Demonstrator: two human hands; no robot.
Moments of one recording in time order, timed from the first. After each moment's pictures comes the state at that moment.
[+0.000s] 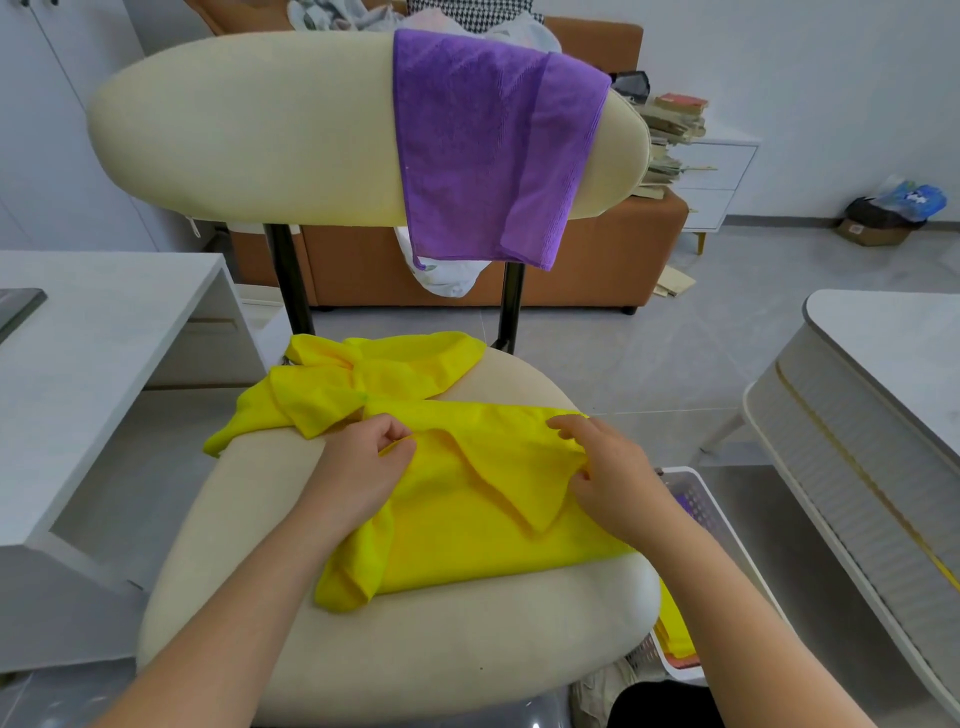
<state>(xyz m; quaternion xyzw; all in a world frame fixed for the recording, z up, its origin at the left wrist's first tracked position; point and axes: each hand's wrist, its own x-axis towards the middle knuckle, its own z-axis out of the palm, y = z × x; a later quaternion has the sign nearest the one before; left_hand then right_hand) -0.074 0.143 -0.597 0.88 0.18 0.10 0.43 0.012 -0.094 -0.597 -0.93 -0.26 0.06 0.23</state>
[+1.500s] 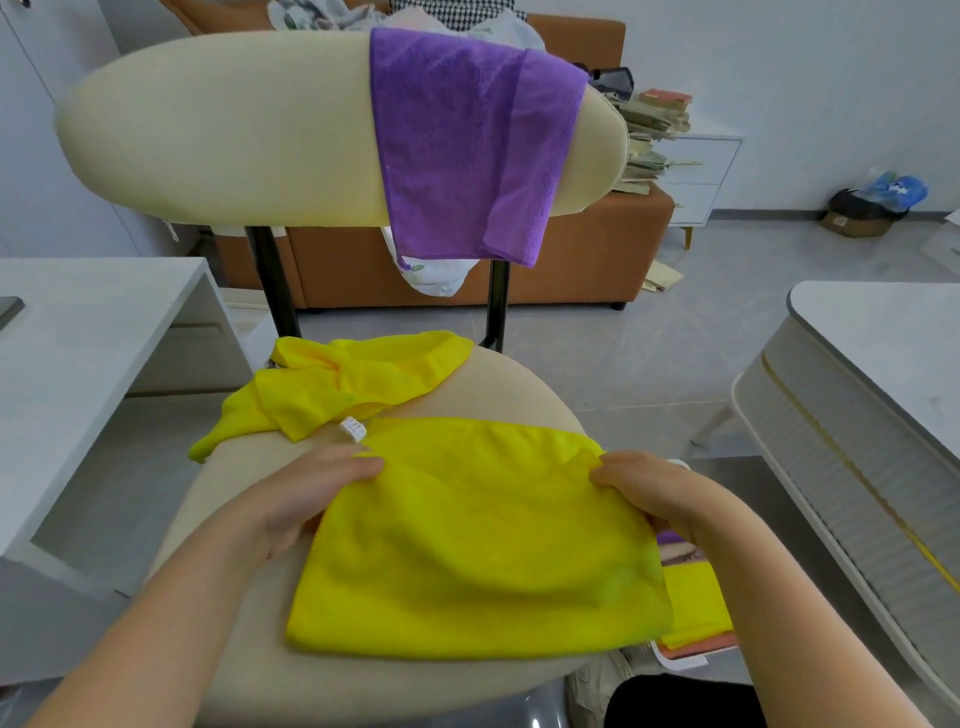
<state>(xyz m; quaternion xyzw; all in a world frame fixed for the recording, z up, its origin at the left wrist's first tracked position) -0.094 0.158 -0.576 0.69 0.28 -0.10 0.66 0.018 -0.122 -0.572 -0.87 0.00 0.35 0.35</state>
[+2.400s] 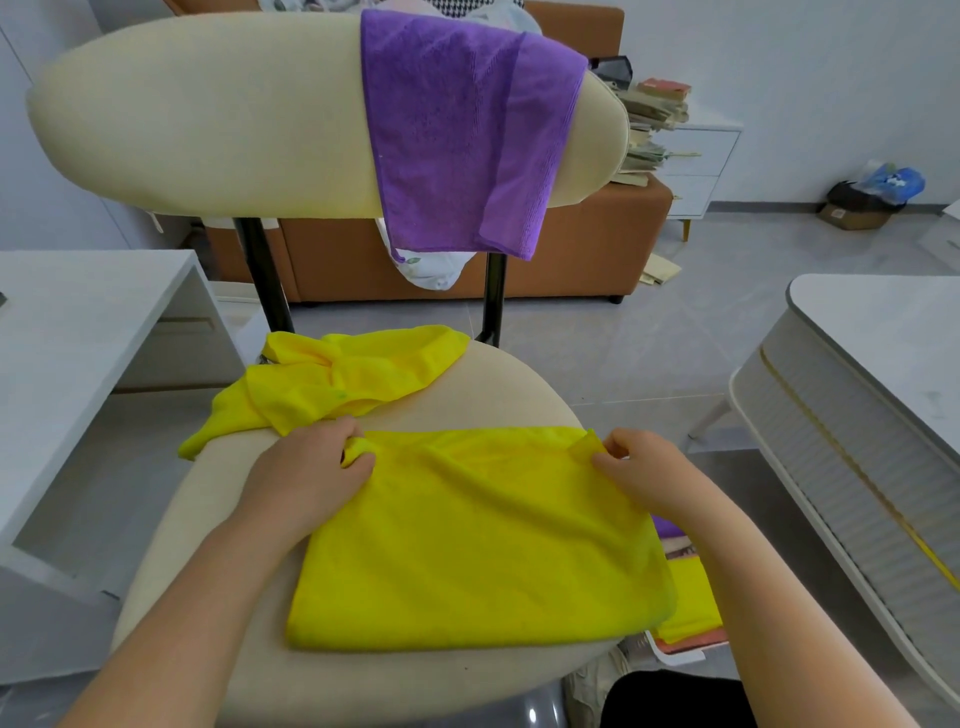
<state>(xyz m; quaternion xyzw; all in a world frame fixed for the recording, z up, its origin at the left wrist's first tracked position) -0.080 0.170 -0.600 0.97 0.14 0.07 0.21 0.032 -0.125 -0.585 -0.95 -0.11 0.18 0.22</state>
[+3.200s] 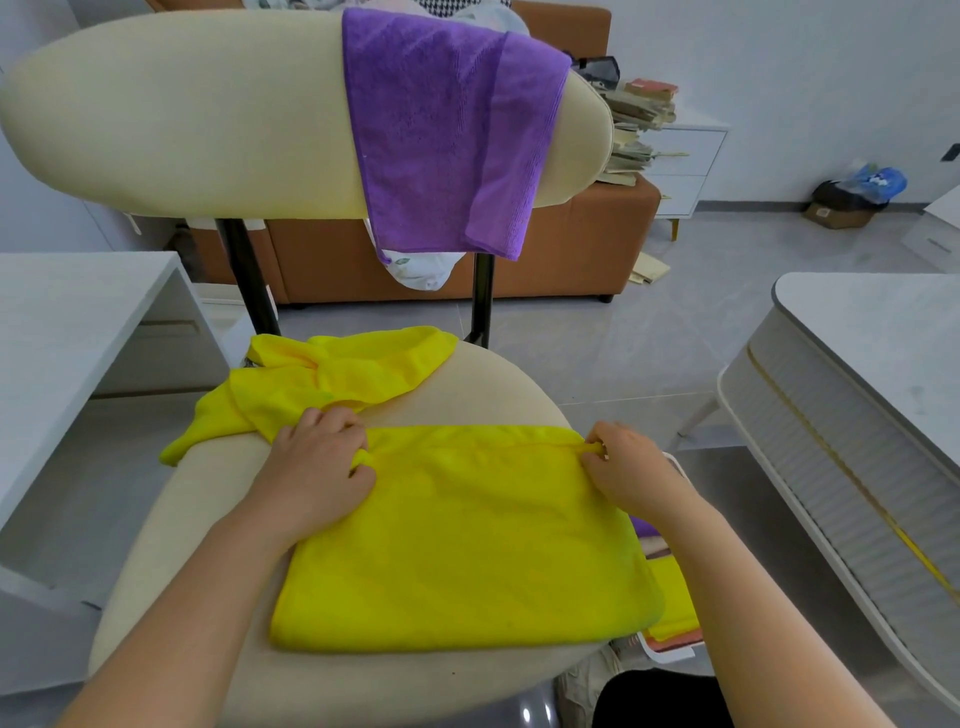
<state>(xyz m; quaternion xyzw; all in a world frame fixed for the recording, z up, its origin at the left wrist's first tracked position) -0.062 0.169 -0.616 0.99 0.09 -0.04 0.07 0.038 -0.125 -0.601 -0.96 -0.13 0.14 0.20</state>
